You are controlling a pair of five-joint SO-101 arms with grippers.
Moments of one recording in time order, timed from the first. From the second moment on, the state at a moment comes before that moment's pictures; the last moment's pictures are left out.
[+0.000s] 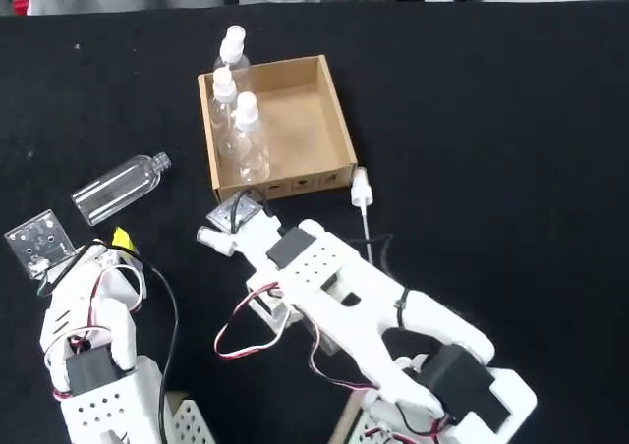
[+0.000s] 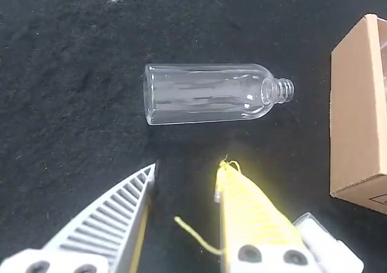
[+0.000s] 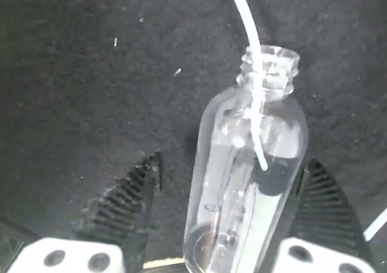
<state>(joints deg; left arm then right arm) -26.0 -104.0 91.6 53.4 8.7 -45.3 -11.5 44.4 67.7 -1.1</state>
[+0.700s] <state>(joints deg) -26.0 -104.0 91.6 53.4 8.7 -45.1 -11.5 44.4 67.6 -1.5</state>
